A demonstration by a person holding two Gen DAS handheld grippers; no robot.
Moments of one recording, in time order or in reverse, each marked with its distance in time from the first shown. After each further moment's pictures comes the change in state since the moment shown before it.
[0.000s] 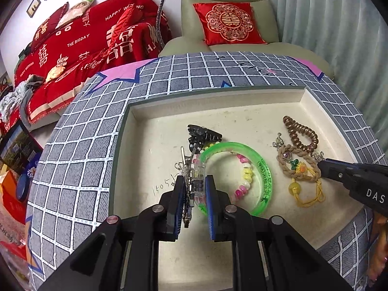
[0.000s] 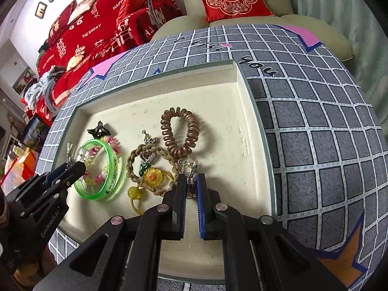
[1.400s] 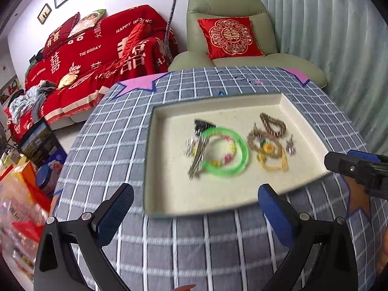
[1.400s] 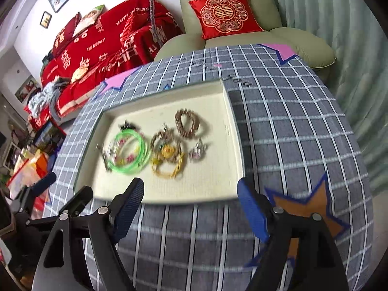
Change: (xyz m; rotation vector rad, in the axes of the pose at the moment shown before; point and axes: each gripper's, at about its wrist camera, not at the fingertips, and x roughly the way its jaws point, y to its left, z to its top) left arm -0.105 -0.002 -0.047 -0.007 -0.062 0.042; right arm -0.093 0.008 -0.046 0.015 -0.091 -0.009
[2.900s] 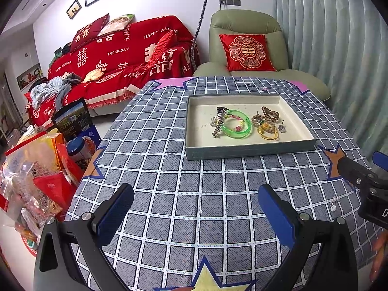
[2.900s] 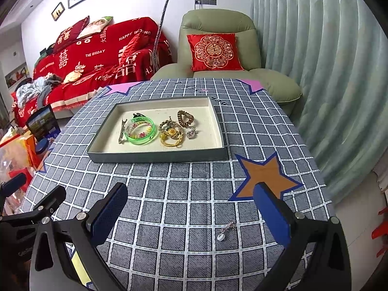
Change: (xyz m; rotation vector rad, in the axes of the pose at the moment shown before) left arm -0.101 0.020 -0.084 -0.090 -0.088 0.070; right arm -0.110 0.059 -0.105 -0.115 -0.219 -0.208
